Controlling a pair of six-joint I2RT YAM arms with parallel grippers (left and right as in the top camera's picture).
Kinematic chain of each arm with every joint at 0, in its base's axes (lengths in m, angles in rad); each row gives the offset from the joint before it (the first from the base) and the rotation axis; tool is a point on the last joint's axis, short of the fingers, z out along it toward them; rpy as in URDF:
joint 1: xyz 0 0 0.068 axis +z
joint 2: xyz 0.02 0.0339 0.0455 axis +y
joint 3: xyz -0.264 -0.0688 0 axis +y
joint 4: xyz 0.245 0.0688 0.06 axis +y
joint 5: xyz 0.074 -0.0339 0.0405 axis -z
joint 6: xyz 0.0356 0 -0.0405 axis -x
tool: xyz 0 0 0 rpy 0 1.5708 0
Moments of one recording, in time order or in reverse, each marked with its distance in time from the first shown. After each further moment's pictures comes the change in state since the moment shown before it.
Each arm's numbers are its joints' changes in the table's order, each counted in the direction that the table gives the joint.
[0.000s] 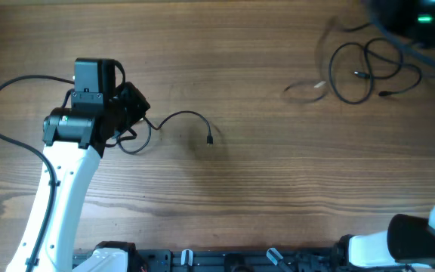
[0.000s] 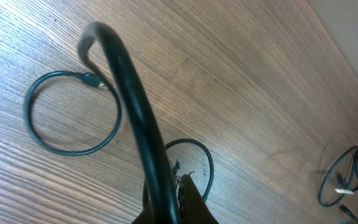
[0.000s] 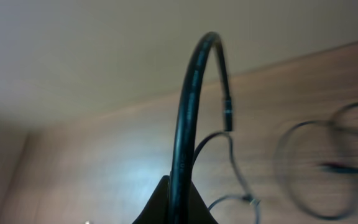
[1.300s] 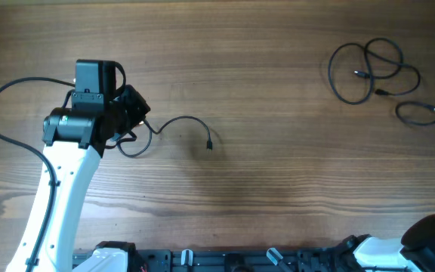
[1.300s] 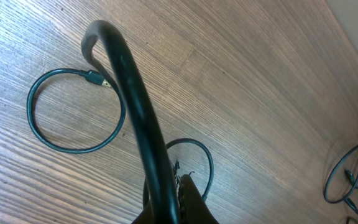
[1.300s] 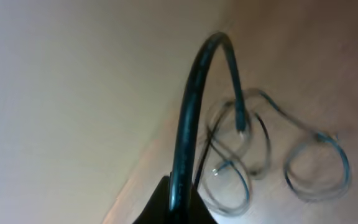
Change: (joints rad) left arm 0.000 0.000 0.000 0.034 0.000 0.000; right arm -0.684 -0.021 0.309 -0.163 -0.246 -0.219
